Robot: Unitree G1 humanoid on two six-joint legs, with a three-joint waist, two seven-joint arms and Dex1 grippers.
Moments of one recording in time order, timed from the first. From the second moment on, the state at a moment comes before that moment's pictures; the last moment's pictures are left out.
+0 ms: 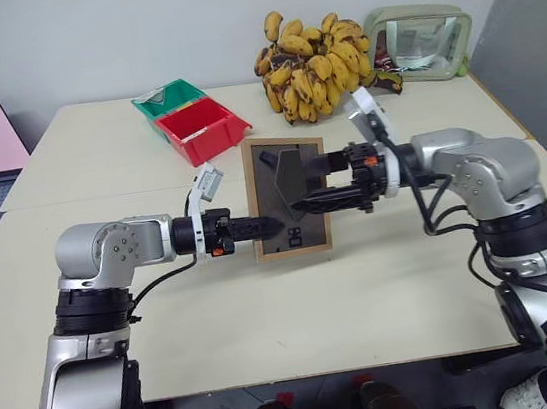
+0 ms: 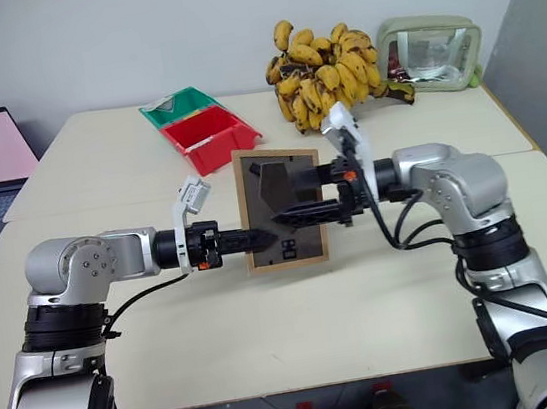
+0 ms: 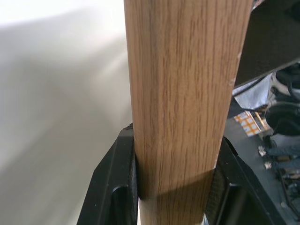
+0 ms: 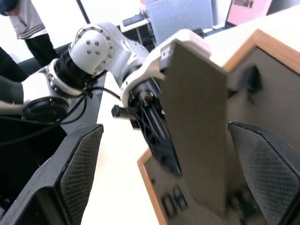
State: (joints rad) left arm -0.77 0.64 0.02 0.13 -0.77 1.28 -0.98; right arm -0.91 -0.51 0.09 -0.01 0.61 0.94 1.13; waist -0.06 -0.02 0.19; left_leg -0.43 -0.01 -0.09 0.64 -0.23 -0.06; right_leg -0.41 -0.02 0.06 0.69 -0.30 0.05
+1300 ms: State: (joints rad) left arm -0.89 0.70 -0.07 0.43 -1.71 1.61 -0.47; right arm -1.02 -0.59 0.23 0.79 -0.90 -1.37 -0.05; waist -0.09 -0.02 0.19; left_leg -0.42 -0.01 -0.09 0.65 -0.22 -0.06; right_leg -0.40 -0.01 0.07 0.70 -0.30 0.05
